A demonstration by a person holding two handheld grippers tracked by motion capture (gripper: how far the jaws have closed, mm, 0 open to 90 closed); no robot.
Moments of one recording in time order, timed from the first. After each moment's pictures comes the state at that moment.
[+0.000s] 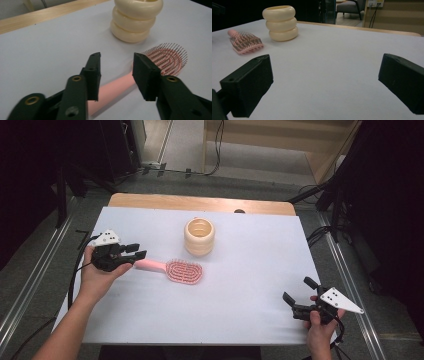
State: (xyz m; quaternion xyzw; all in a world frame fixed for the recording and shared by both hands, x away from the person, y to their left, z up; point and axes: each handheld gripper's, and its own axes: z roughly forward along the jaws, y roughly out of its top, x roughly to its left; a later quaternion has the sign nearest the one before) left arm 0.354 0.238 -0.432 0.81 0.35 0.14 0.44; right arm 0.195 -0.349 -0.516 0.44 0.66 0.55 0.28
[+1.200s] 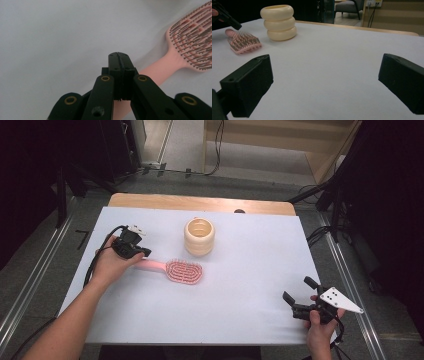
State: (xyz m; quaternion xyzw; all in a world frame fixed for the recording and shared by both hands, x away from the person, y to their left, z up) left arm 0.416 0.205 -0.459 0.90 0.35 0.09 0.26; right arm 0.196 -0.349 -0.517 0.44 0.66 0.54 0.28
